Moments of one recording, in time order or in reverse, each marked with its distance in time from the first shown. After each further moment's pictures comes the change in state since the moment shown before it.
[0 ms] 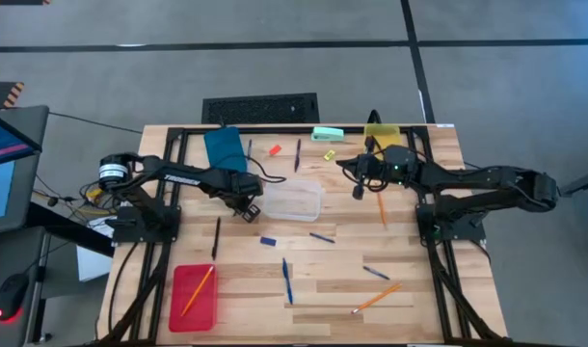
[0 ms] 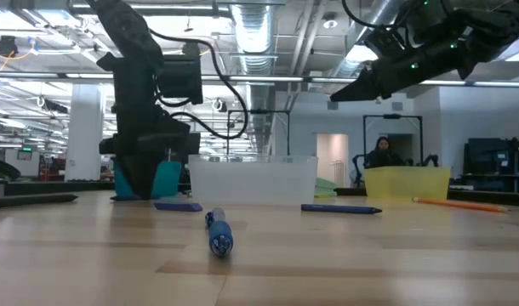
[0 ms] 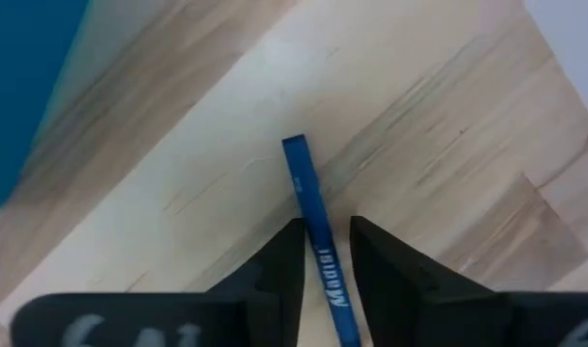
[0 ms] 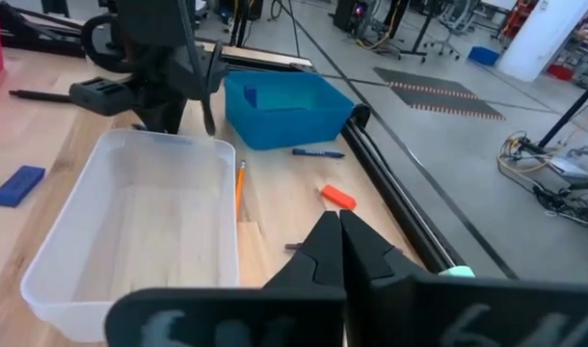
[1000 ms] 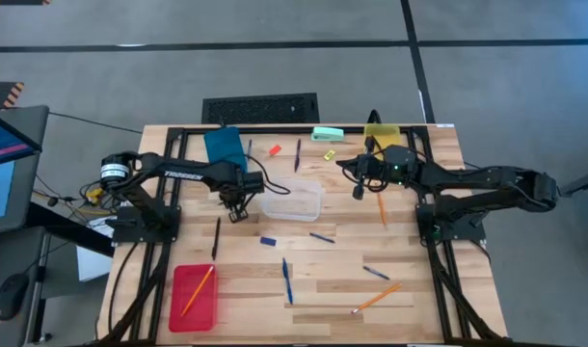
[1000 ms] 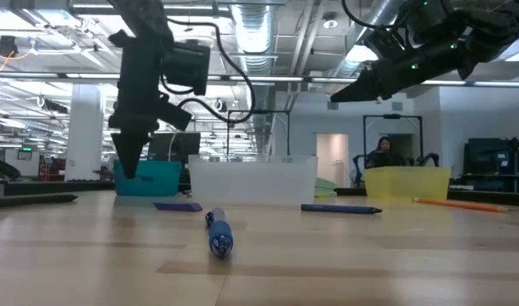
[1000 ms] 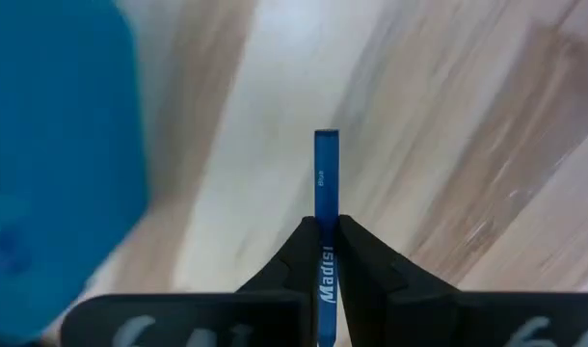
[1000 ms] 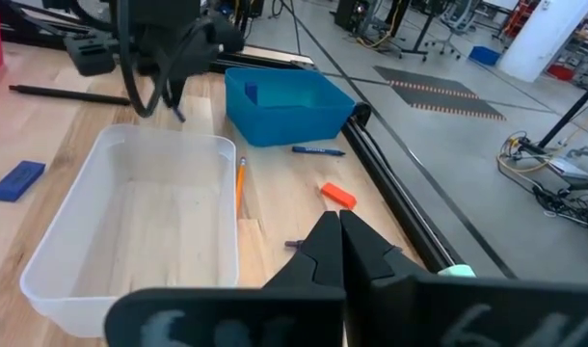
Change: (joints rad) left arm 0.001 0.003 0.177 -0.359 -0.057 0.407; right arm 0.000 0.000 -0.001 -0.005 0.000 -0.006
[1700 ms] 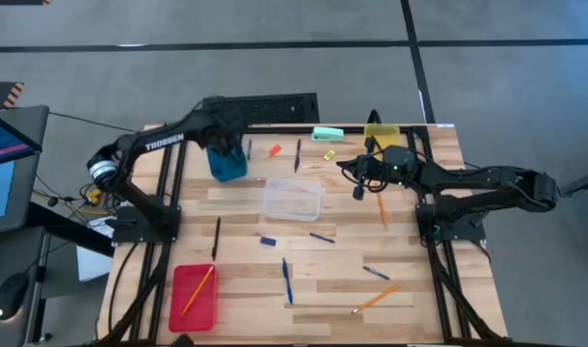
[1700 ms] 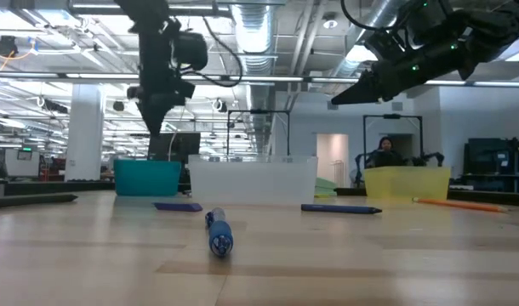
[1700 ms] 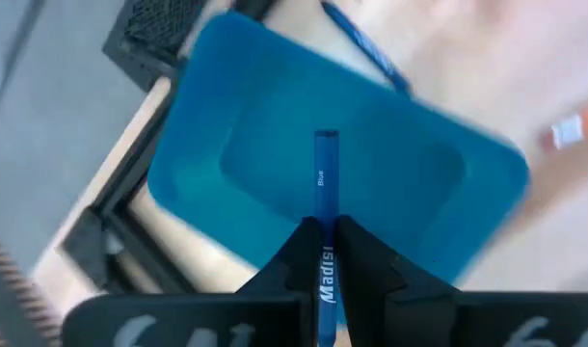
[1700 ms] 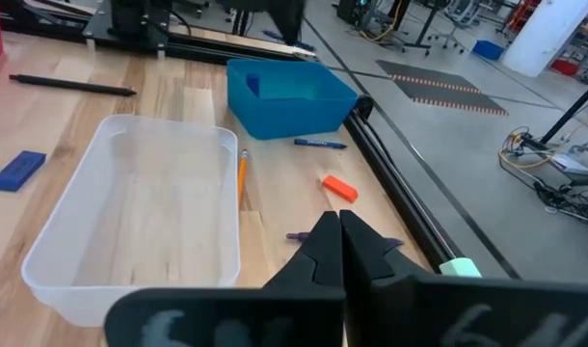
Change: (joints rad) left arm 0.447 -0.077 0.226 -0.034 -0.125 0.119; right arm 0.000 0.000 0.000 -0.018 0.000 -0.006
